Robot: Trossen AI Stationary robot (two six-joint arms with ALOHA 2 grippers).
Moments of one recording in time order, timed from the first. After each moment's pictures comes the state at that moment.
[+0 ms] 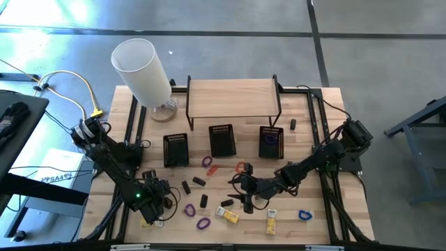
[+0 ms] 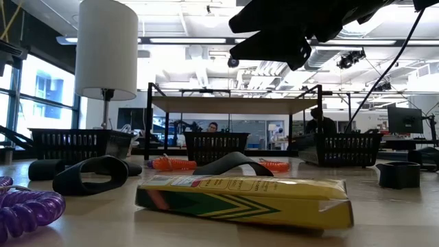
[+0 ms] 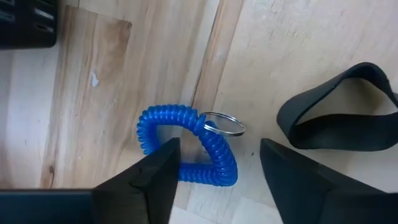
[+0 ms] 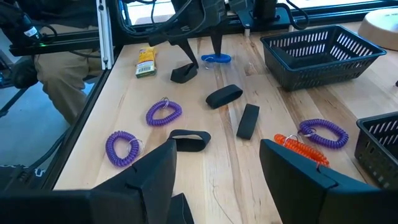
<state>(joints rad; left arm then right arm) -0.93 1.57 0.82 -0.82 -0.25 -1.23 0.50 1.72 0.89 0.41 0.43 0.34</state>
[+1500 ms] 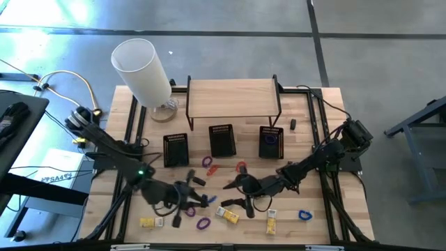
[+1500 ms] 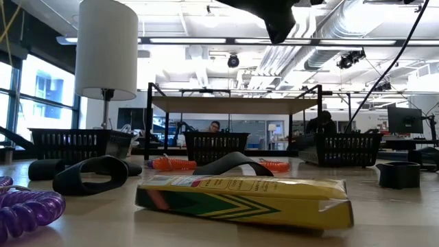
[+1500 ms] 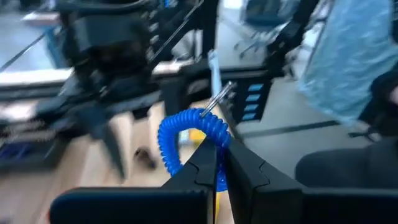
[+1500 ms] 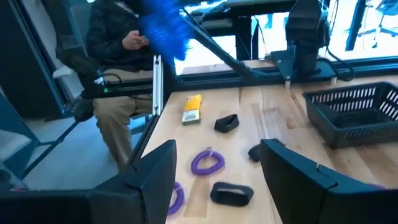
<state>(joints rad) -0.67 1.40 0.97 0.24 -0.41 -0.16 0.49 1.72 0.89 0.65 0.31 0.25</state>
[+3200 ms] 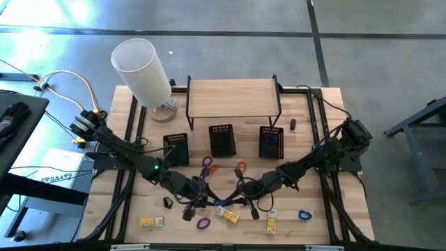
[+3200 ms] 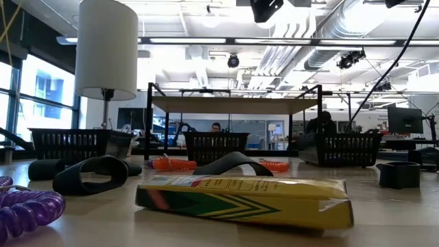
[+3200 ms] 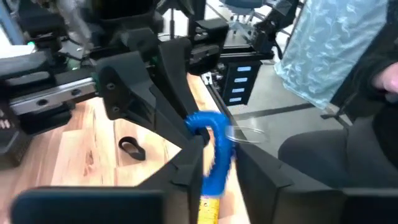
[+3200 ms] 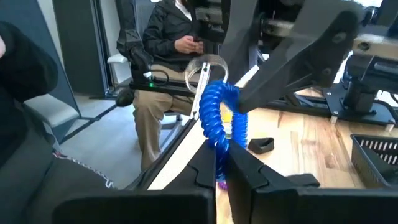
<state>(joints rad) -0.53 1.47 0.97 0.25 -0.18 -0.18 0.47 1.72 0.89 0.71 0.08 0.06</state>
